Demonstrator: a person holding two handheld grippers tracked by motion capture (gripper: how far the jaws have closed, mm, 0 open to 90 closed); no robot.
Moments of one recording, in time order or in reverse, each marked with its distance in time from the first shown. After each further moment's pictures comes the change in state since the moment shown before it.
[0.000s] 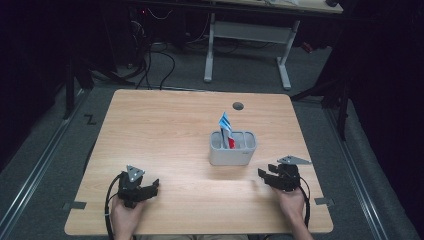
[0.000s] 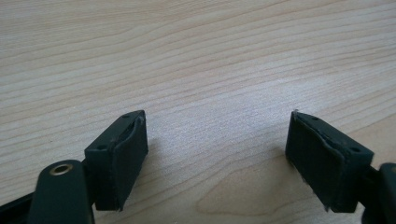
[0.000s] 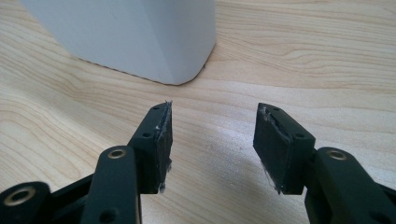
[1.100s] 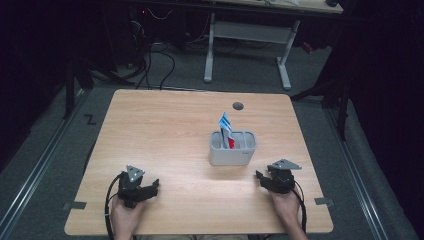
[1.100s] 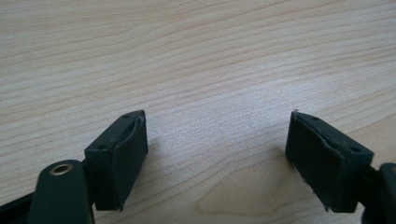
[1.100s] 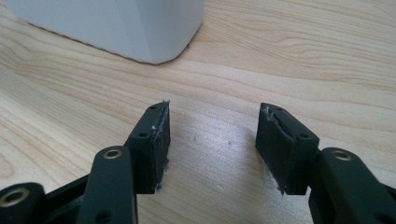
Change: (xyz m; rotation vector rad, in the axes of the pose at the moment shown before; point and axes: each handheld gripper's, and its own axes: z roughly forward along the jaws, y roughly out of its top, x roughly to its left) left arm 0.000 0.000 0.000 0.000 0.000 -0.003; right arm 0.005 -0.015 0.021 -0.004 -0.111 -0.096
